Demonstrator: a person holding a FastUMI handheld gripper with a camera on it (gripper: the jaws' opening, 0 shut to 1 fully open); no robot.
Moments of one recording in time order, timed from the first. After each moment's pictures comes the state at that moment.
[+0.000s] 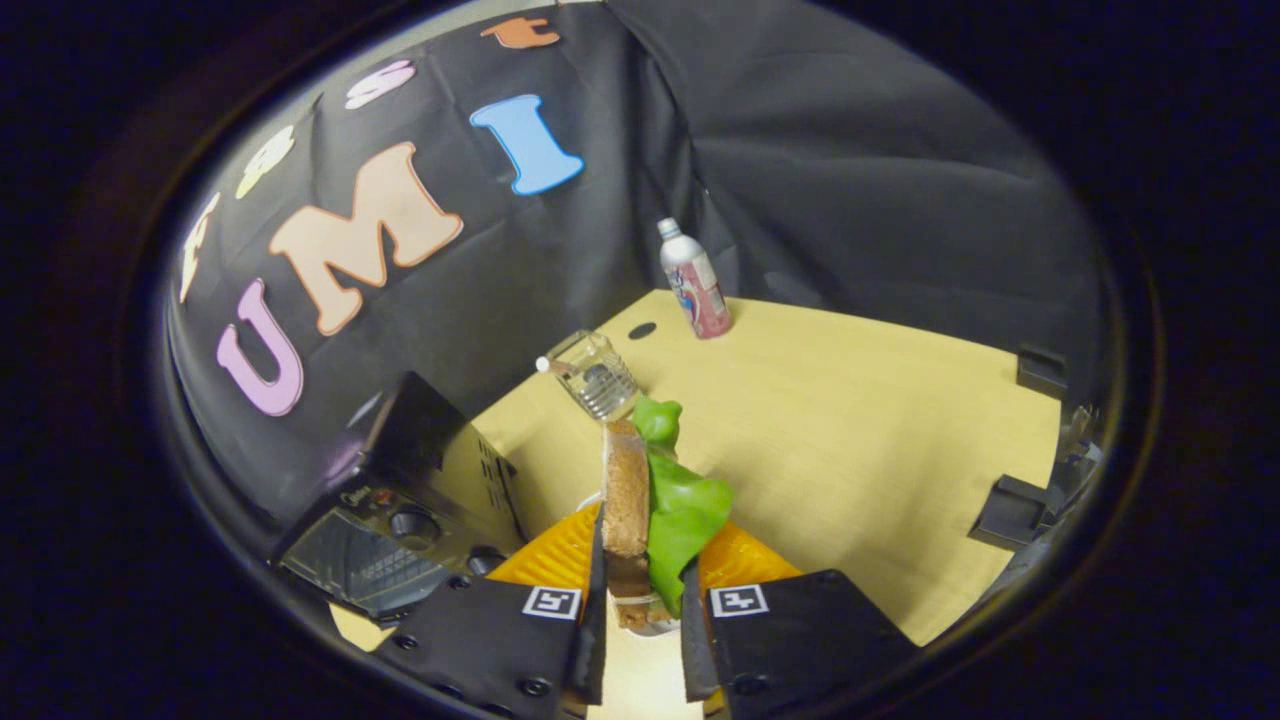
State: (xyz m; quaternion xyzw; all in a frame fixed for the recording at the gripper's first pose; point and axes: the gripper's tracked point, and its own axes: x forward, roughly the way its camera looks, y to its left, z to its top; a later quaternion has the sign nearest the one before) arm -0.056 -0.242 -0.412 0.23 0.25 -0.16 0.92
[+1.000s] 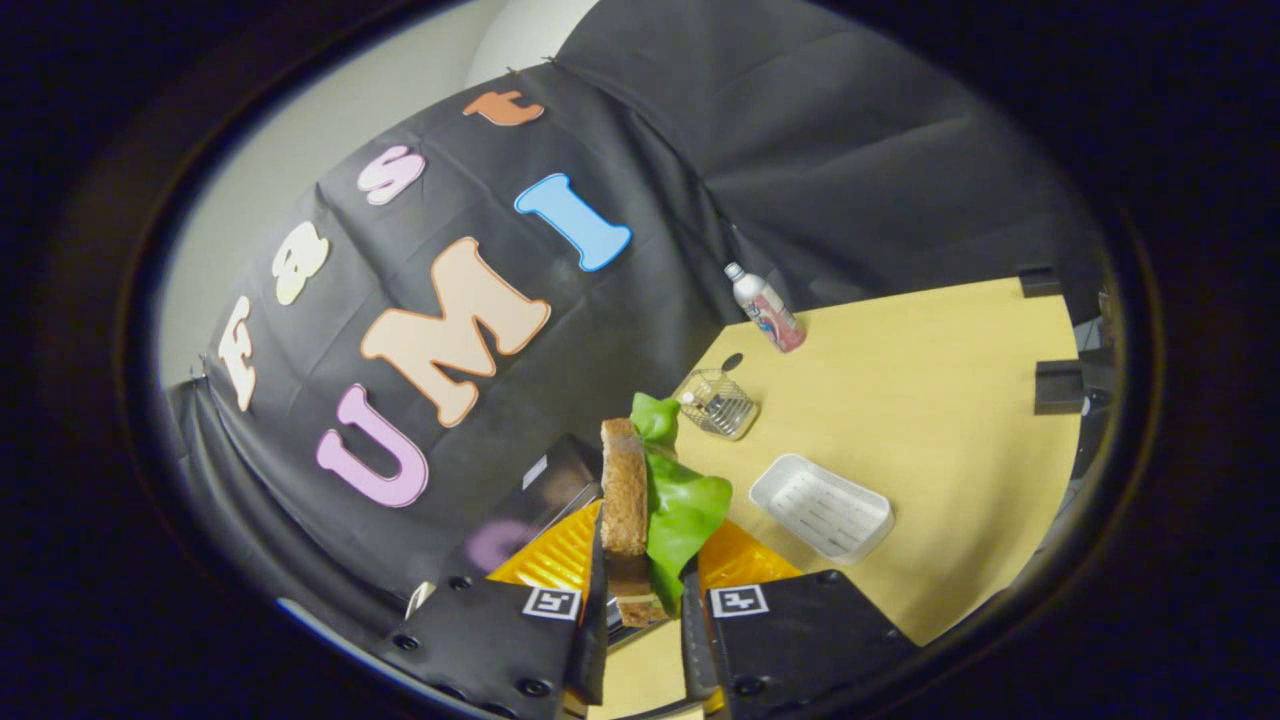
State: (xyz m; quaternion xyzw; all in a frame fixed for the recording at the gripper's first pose) arm -0.091 -0.132 -0.324 0.38 0.15 -0.12 0.91
